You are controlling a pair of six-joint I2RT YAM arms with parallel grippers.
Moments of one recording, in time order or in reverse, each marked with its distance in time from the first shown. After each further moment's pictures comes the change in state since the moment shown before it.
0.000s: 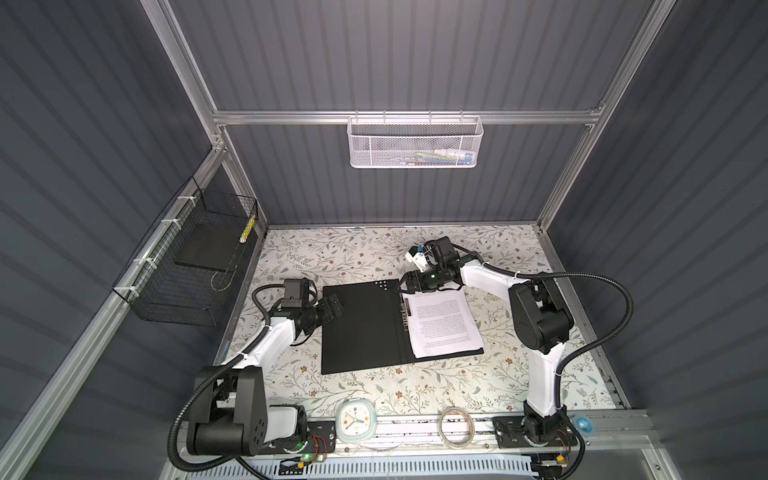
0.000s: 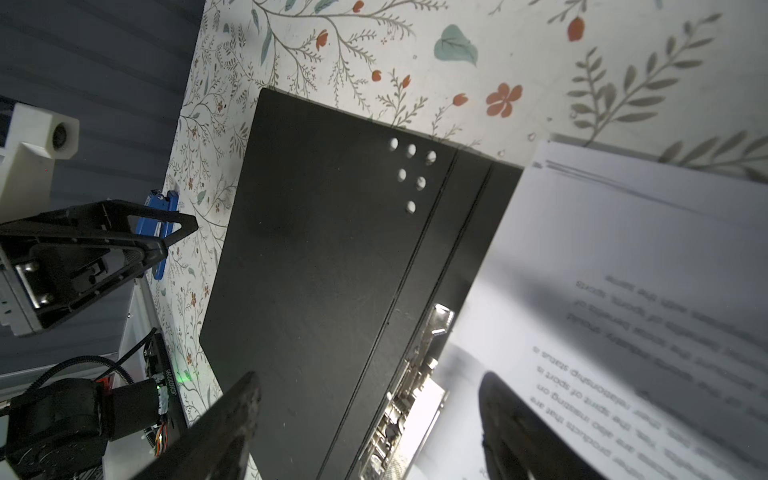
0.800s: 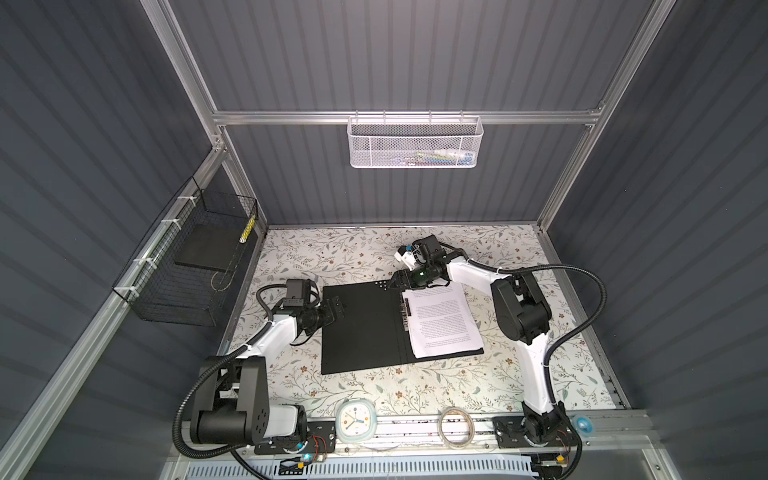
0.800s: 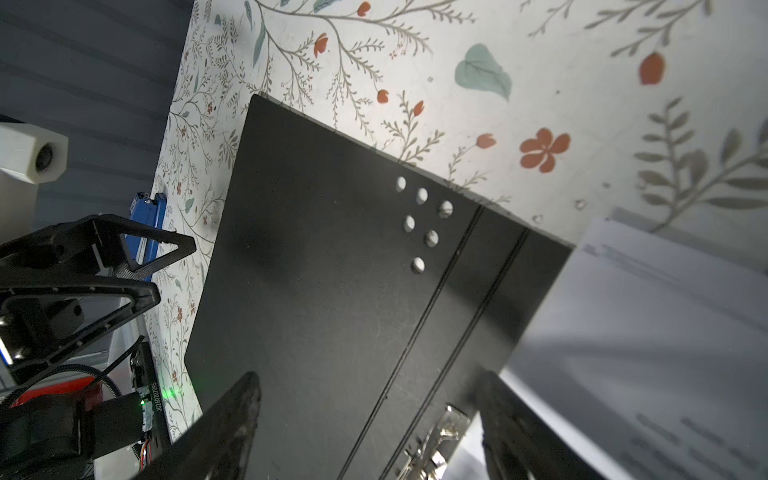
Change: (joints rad) left arm 0.000 0.045 0.000 0.016 0.023 0.038; right arm 0.032 0.164 0.177 -0.030 -0.009 -0.015
